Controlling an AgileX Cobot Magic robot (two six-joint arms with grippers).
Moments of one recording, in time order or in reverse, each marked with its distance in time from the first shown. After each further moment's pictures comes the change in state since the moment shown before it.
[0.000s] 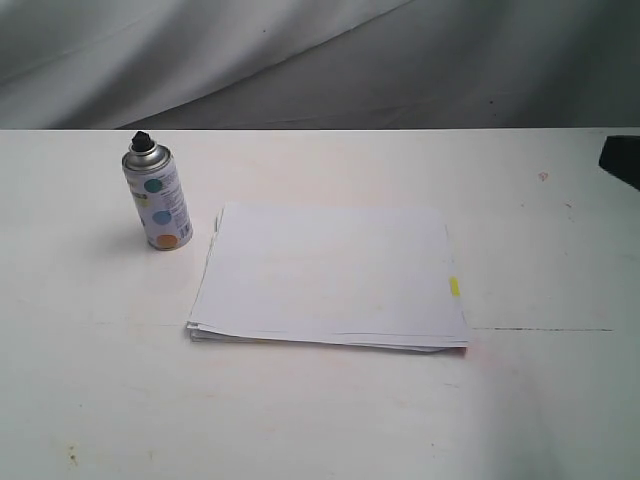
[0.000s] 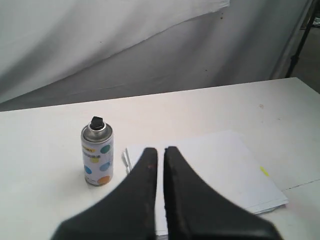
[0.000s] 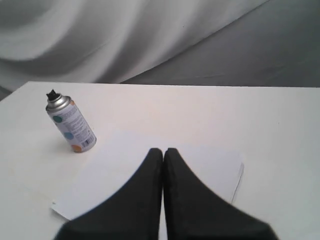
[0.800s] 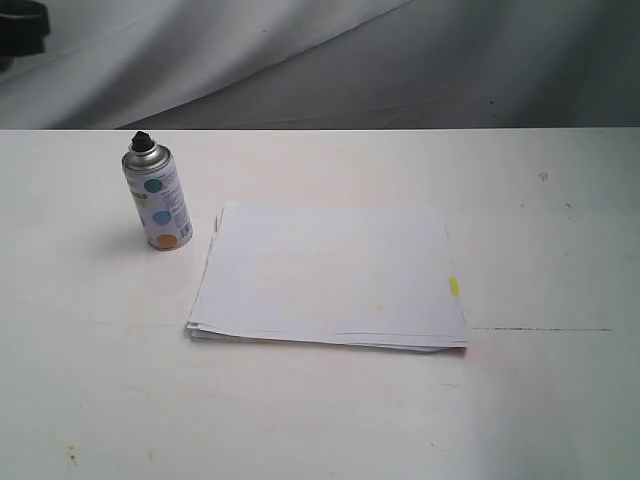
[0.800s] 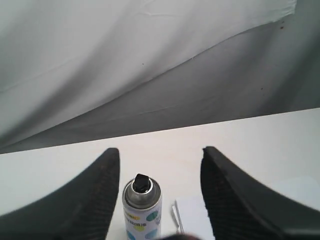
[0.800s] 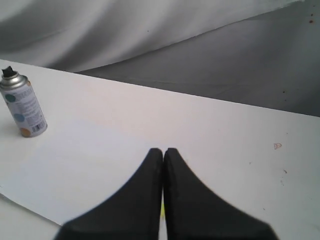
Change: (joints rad) left arm 0.000 0.420 -0.062 0.172 -0.422 -0.059; right arm 0.000 -0.228 0.000 -0.413 -0.080 0.271
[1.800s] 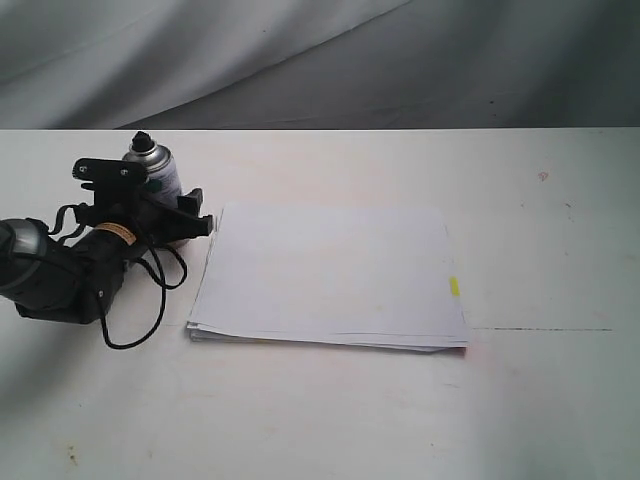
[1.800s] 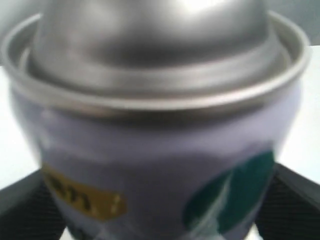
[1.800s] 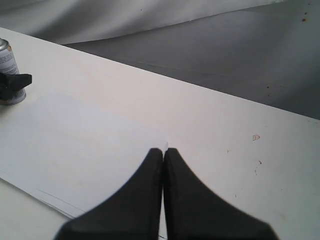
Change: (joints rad) left arm 0.000 1.177 0.001 0.009 -1.173 -0.068; right arm 0.000 0.000 0.000 -0.128 0.006 -0.006
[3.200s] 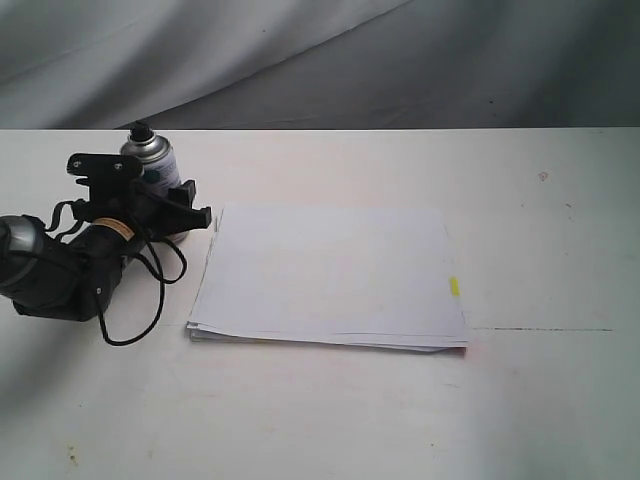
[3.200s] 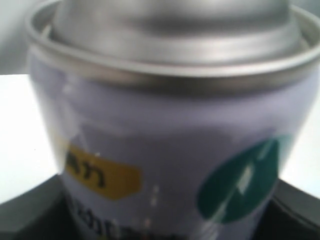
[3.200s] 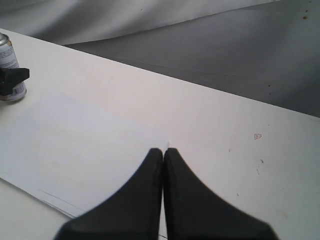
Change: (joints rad) left arm 0.000 -0.018 0.002 0.007 -0.017 -0.031; right arm 0.000 0.000 0.000 0.000 0.002 0.011
